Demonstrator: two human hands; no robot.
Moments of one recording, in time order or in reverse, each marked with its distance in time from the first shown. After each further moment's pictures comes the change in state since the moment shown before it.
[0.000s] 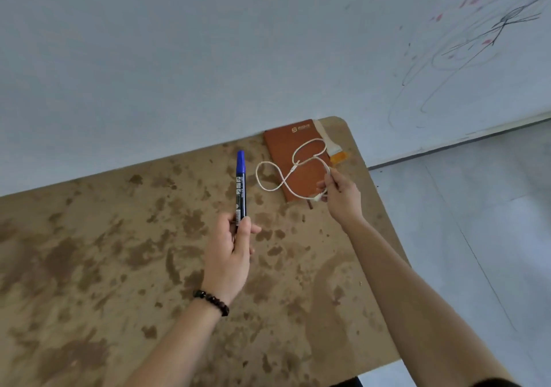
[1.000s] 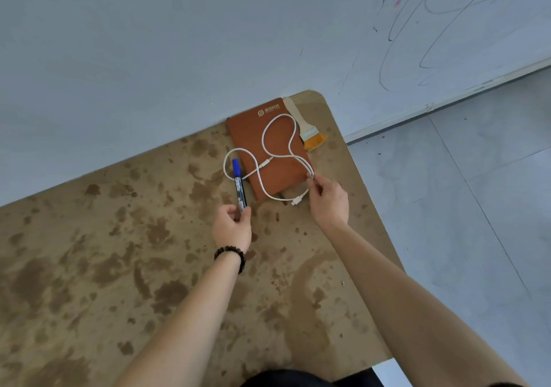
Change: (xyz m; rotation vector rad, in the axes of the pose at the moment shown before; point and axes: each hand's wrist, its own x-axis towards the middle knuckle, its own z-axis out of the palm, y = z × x) left_hand 0.088 -0.071 0.124 0.257 0.147 -0.441; right_hand 0.042 0.083 0.002 -0.266 0.044 0.053
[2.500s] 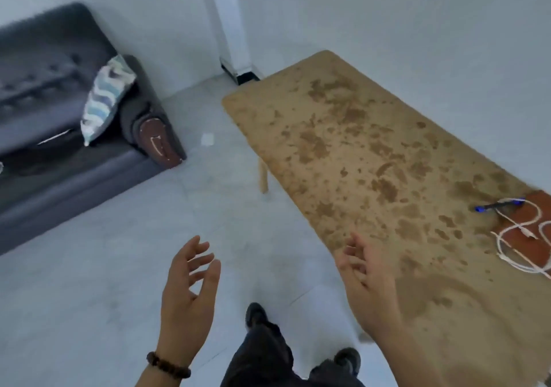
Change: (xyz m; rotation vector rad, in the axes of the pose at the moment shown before) left_hand -0.565 -0.252 -0.138 -0.578 1.071 -0.244; right_hand -0.404 0.017 -0.097 0.044 -1.077 -0.885
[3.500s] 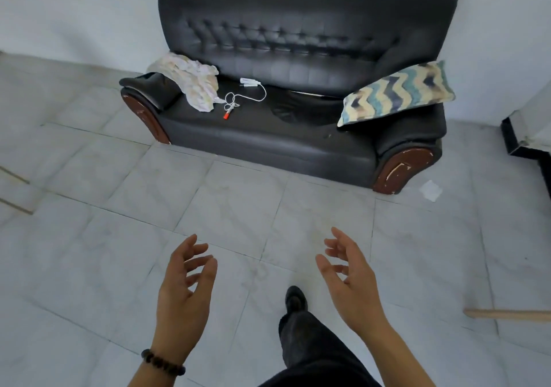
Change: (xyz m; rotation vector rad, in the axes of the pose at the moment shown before) left_hand 0.175 -0.321 -0.553 -0.066 0.792 -0.409; right_hand -0.018 -0.223 0.757 -0.138 -0.871 -0.344
